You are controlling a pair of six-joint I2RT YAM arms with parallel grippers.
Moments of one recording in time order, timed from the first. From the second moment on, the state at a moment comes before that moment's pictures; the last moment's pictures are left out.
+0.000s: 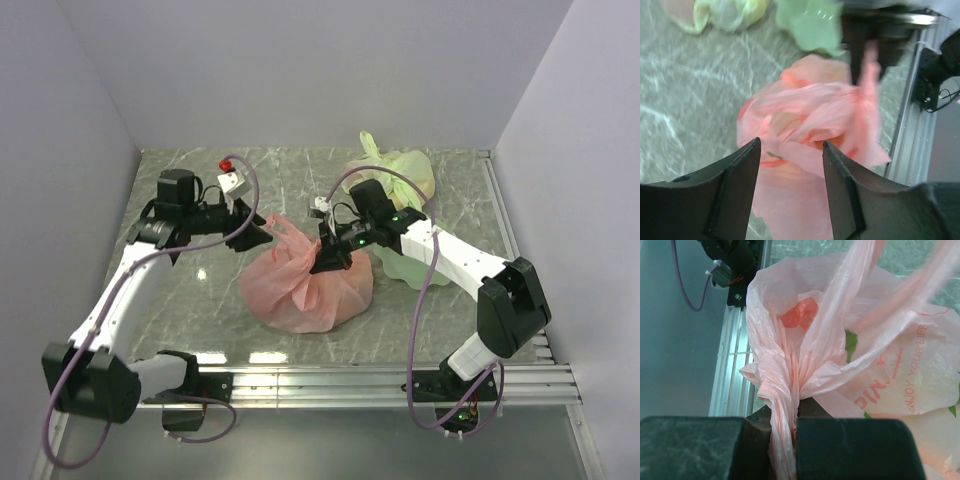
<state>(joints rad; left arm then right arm) -0.18 1.16 1.07 -0.46 0.96 0.29 0.61 1.57 1.17 -0.41 -1.01 -0.35</state>
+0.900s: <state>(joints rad) -0.14 1.41 1.11 -0.46 1.14 0.20 0.62 1.57 1.18 -0.45 -1.01 -0.41</state>
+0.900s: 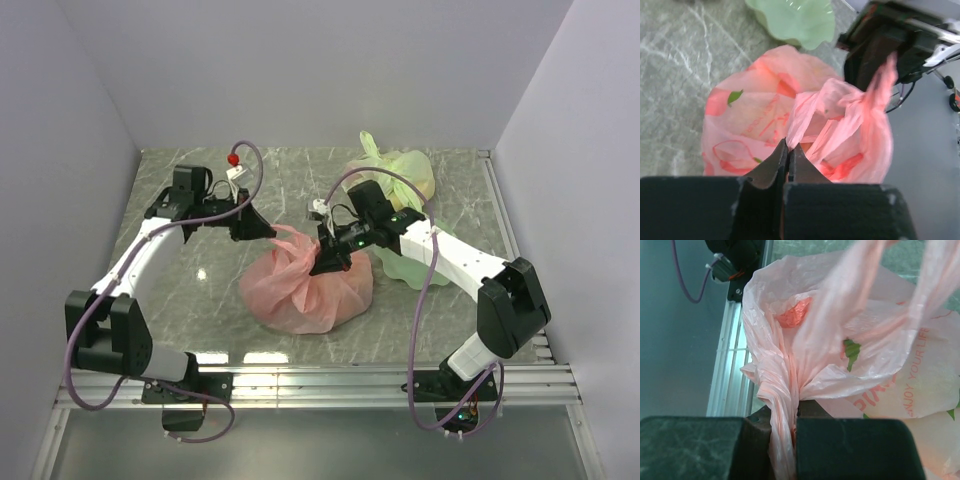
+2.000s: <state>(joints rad) -0.69 1.35 0.83 -0.26 0.26 -0.19 0.55 1.57 0.95 0.02 -0.85 0.62</state>
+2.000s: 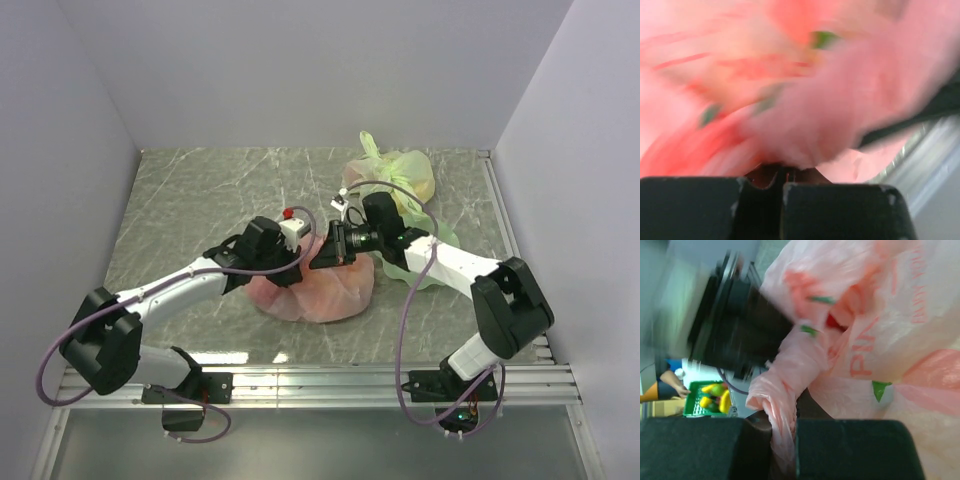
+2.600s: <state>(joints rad) -0.43 1.20 0.74 -0.12 0.45 -0.23 0.60 1.53 0.87 0.37 -0.85 0.96</state>
